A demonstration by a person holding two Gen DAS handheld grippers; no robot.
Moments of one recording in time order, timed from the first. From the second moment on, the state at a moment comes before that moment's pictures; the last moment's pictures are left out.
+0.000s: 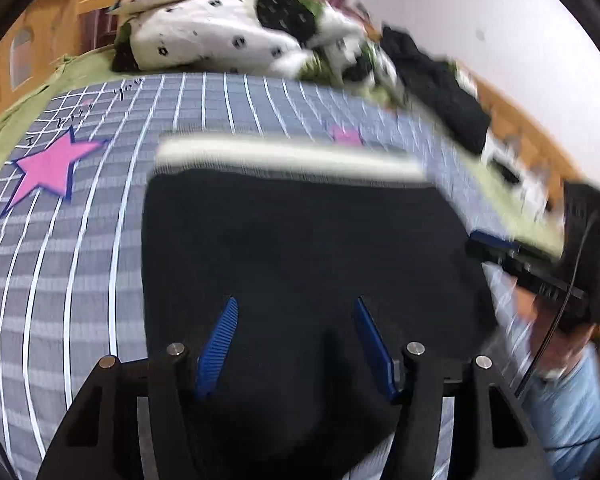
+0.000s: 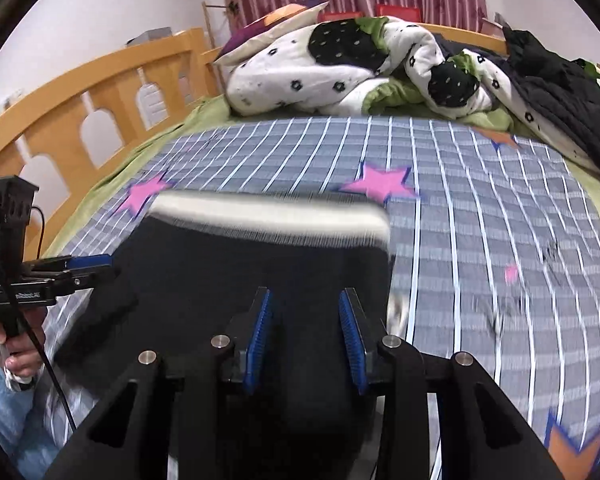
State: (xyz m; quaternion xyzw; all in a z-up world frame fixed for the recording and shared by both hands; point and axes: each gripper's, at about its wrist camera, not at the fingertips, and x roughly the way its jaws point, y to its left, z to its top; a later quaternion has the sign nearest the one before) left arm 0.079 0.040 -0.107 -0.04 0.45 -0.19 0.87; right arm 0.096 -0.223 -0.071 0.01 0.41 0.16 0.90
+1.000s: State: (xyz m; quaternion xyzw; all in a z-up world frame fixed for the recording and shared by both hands) left arm -0.047 0.084 -0.099 -0.01 0.42 -0.07 0.91; right arm 0.001 -0.237 -0.098 0.00 0.41 0.13 0.90
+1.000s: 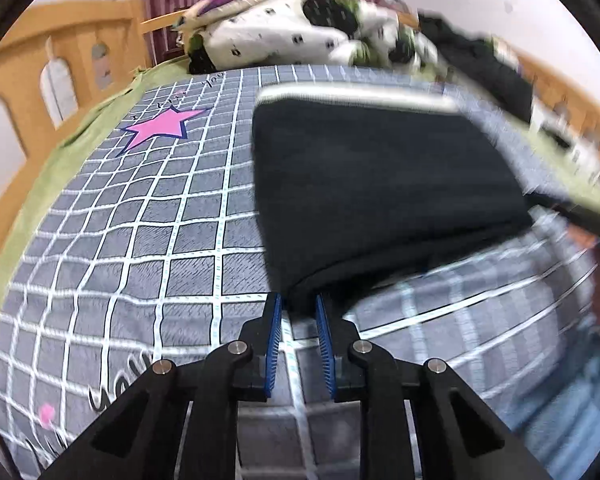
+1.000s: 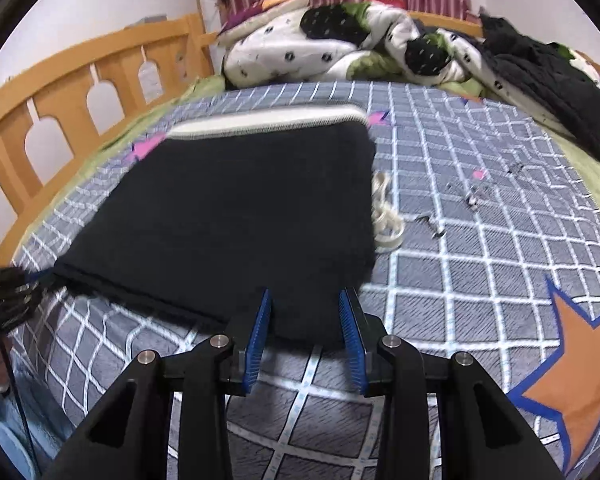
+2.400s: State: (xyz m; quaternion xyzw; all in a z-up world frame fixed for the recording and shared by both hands) left arm -0.060 0.035 -0.018 -0.05 0.37 -0.05 0.93; right arm -0.080 -0.234 0.009 0.01 0.35 0.03 0.94
